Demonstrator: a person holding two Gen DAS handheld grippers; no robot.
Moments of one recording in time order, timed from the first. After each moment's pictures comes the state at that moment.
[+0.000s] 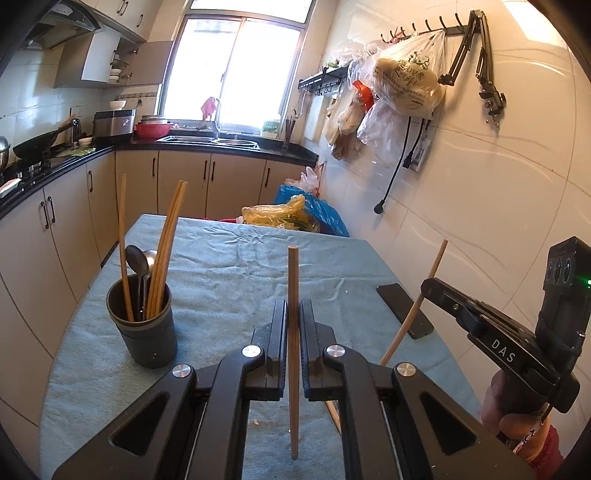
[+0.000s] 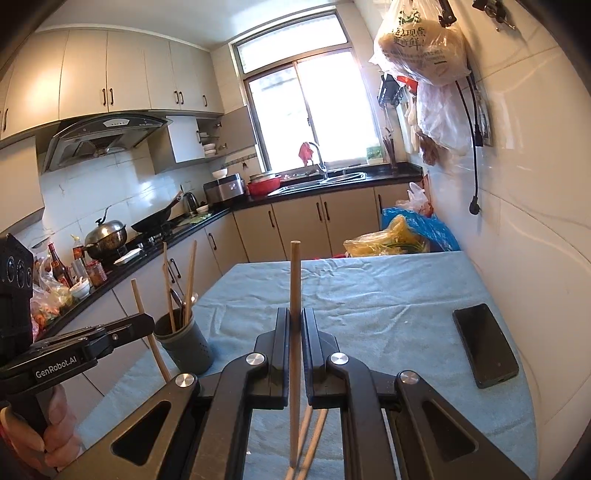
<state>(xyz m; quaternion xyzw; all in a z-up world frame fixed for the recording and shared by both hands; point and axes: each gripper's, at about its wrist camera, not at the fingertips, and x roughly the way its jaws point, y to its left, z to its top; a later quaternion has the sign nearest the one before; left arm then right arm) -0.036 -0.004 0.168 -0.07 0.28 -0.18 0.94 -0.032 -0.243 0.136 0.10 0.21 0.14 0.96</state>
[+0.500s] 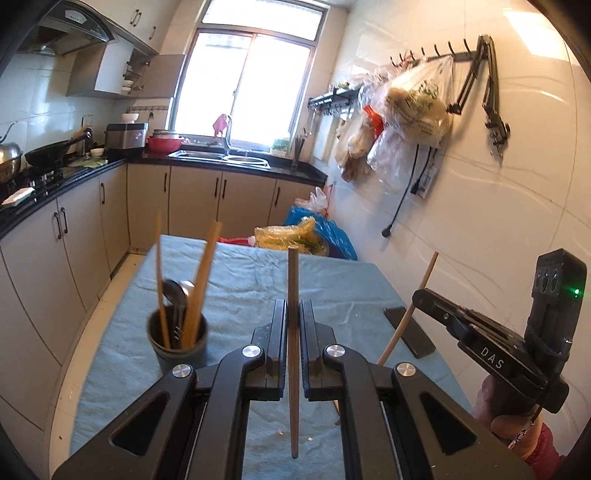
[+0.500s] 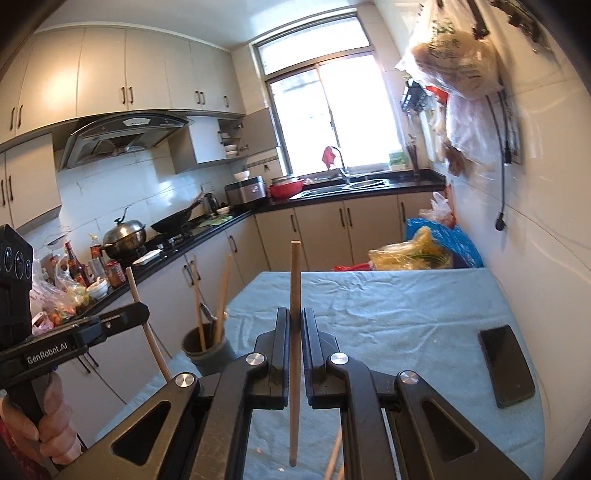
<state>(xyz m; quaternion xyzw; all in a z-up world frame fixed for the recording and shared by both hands) -0.044 0.036 0.210 -0.08 0.25 -0.16 0.95 -0.018 -0.213 0.167 0.09 0.20 0.19 0.96</state>
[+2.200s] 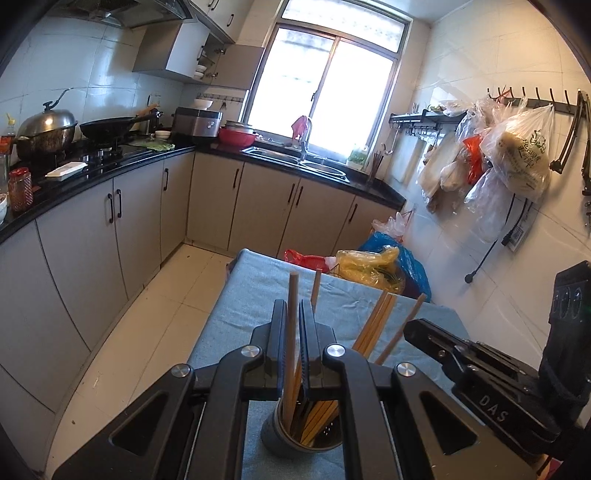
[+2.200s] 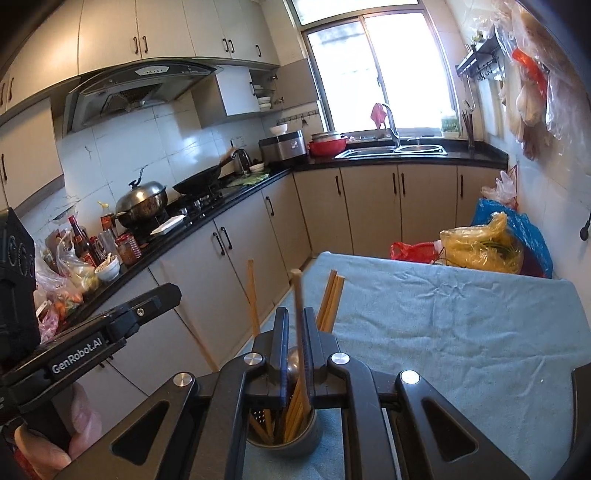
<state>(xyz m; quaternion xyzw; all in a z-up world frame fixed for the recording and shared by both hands) 0.079 0.160 0.196 -0.13 0.26 -0.05 0.96 0.128 -0.042 0.170 0.06 0.28 0.25 0.93</state>
